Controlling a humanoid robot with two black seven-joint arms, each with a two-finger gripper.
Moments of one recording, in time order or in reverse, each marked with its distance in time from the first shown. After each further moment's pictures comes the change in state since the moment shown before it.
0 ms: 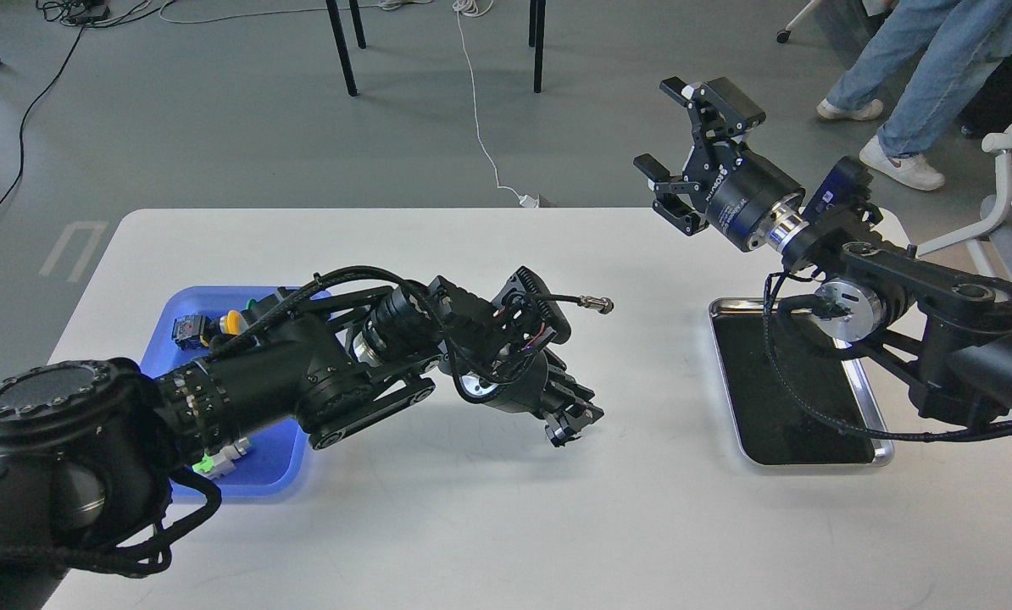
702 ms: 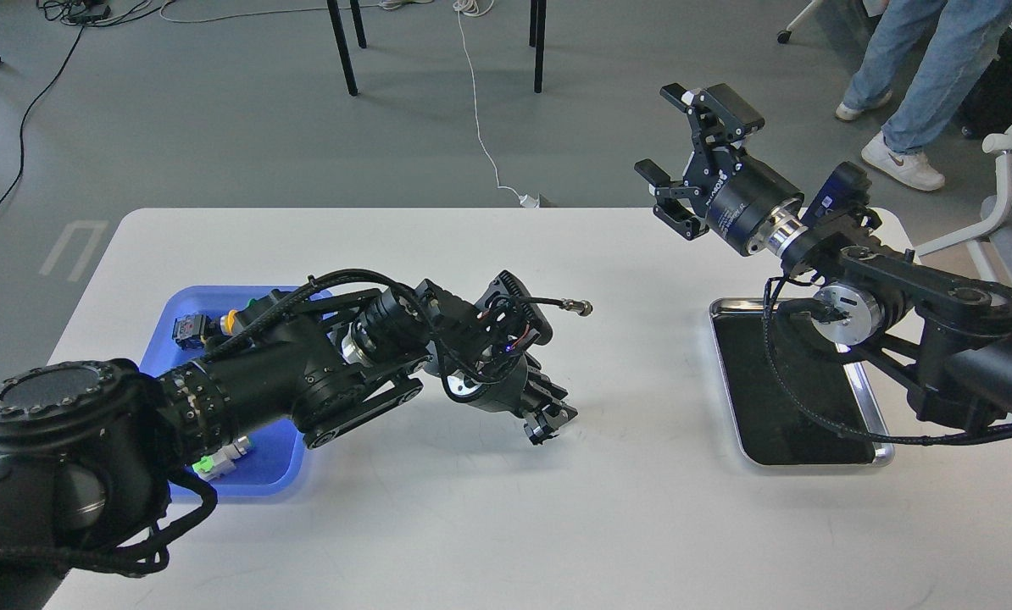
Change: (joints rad) left arm 0.004 0.000 0.038 0.049 0.000 0.018 0.000; right arm -0.011 -0.005 0.000 -0.005 0.000 0.000 0.000
